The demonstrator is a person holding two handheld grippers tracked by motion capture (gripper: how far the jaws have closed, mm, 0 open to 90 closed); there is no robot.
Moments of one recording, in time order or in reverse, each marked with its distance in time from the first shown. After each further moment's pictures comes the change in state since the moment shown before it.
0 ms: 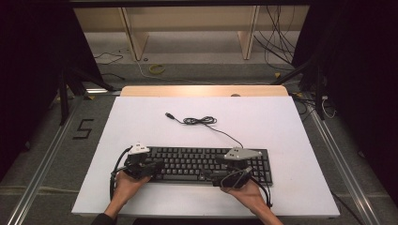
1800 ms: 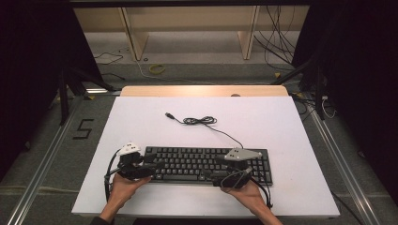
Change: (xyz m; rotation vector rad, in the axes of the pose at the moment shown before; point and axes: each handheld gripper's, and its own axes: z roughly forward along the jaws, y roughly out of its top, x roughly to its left) left arm -0.001 0.000 -0.023 -0.143 -0.059 -0.075; right arm -0.001 -0.003 0.002 -0.002 -0.003 -0.002
